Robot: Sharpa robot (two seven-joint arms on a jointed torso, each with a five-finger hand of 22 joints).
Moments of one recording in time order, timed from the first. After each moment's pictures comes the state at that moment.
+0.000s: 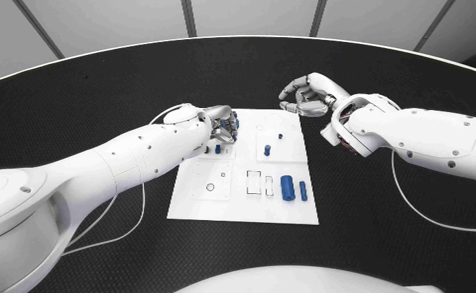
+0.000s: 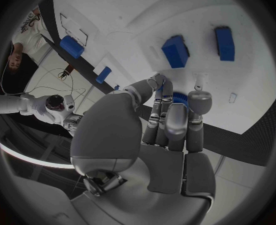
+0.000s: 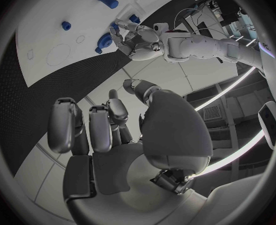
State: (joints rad) left arm 1.19 -0.26 -0.11 0.87 -1.33 -0.07 -0.11; left_hand 1.33 -0.14 0.64 -0.14 0.05 0.98 0.15 0.31 0.26 1.11 0.08 0.34 0.13 1.41 0.01 1.41 0.79 0.15 1.24 0.09 1.26 0.84; right arm 1.26 -0.91 -0.13 1.46 -0.91 -0.50 0.12; right_hand 1.18 -0.21 0.55 0.08 0.49 0.84 0.14 0.39 0.37 1.31 0.05 1.17 1.20 1.47 -0.02 1.41 1.31 0.06 1.46 0.08 1.30 1.31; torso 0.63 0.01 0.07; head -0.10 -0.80
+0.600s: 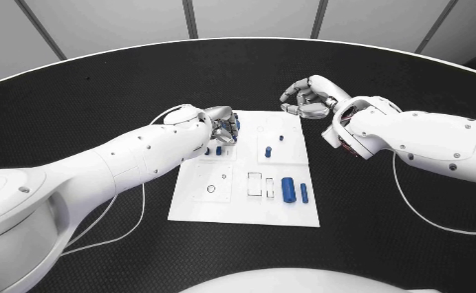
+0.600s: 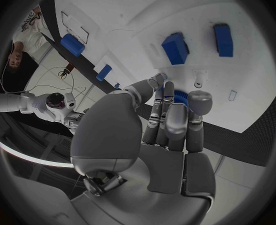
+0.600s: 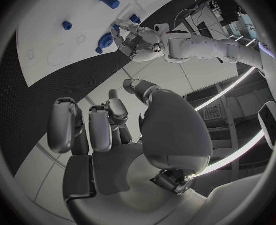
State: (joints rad) left arm 1.20 -0.27 -0.11 0.88 -1.32 -0.07 -0.12; left_hand 1.33 -0.14 0.64 -0.14 0.05 0.98 0.15 0.31 0.26 1.11 0.08 0.34 0.13 1.41 0.01 1.41 0.78 0.15 1.24 0.09 1.26 0.84; right arm 1.26 -0.91 -0.13 1.46 -0.91 -0.50 0.12; right_hand 1.18 -0.21 0.55 0.08 0.49 0.84 0.14 0.39 0.37 1.31 0.05 1.17 1.20 1.47 -0.02 1.41 1.31 0.06 1.46 0.08 1.30 1.31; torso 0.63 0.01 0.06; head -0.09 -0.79
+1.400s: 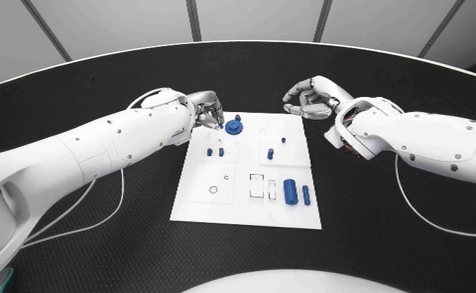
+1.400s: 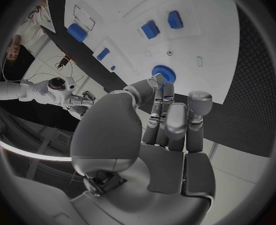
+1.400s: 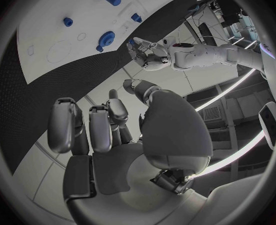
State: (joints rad) left arm 1.28 -0.39 -0.11 0.97 -1.25 -0.04 -0.16; left_hand 1.33 -0.14 0.64 -0.14 0.05 0.99 0.15 0.31 0.26 1.11 0.07 0.34 0.13 1.40 0.01 1.41 0.77 0.15 1.24 0.09 1.26 0.84; right arm 1.26 -0.90 -0.13 1.44 -0.91 -0.50 0.13; right_hand 1.18 -0.21 0.55 0.08 0.49 0.84 0.14 0.40 0.37 1.31 0.05 1.17 1.20 1.47 -0.02 1.41 1.31 0.06 1.46 0.08 1.30 1.31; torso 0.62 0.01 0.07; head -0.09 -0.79
